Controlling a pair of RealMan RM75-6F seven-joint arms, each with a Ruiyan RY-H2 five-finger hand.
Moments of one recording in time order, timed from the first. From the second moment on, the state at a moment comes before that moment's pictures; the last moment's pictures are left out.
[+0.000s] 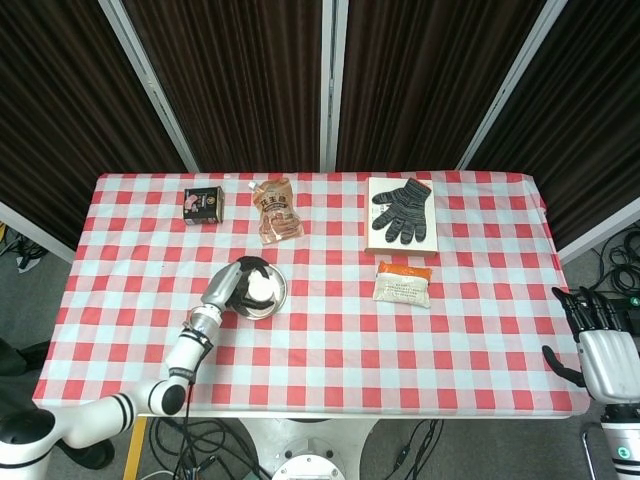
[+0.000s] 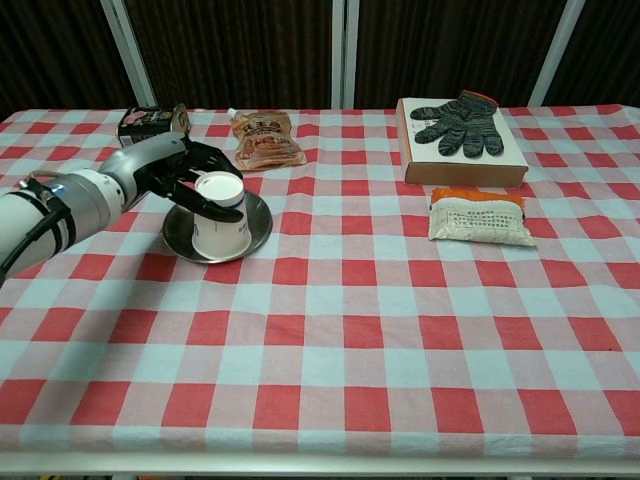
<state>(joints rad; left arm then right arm) -0.69 -1.81 -0.30 -1.15 1.12 0.81 -0.34 0.07 -1.03 0.05 -1.65 -1.54 1.49 0.02</state>
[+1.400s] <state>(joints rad) -0.69 -1.78 -0.36 -1.11 1.07 0.79 -0.41 0.07 -1.03 0.05 -1.66 -1.55 1.50 0.01</state>
